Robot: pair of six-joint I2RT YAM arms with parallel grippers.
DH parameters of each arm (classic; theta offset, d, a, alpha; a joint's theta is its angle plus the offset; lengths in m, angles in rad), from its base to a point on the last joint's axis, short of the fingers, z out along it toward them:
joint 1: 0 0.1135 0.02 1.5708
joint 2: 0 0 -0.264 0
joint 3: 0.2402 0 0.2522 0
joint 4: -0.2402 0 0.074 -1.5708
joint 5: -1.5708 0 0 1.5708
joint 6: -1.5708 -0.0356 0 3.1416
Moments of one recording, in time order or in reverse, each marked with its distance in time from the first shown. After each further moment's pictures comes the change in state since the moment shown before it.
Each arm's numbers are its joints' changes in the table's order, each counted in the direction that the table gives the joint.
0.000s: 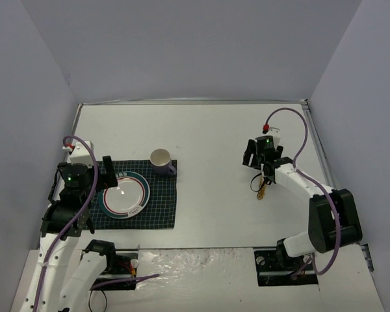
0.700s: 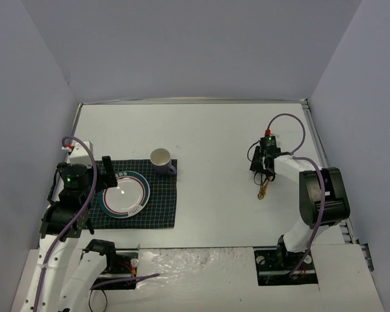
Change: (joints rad) left arm 0.000 0.012 0.000 -0.004 0.000 0.000; right arm -0.091 -0.196 0.054 -0.035 0.128 0.012
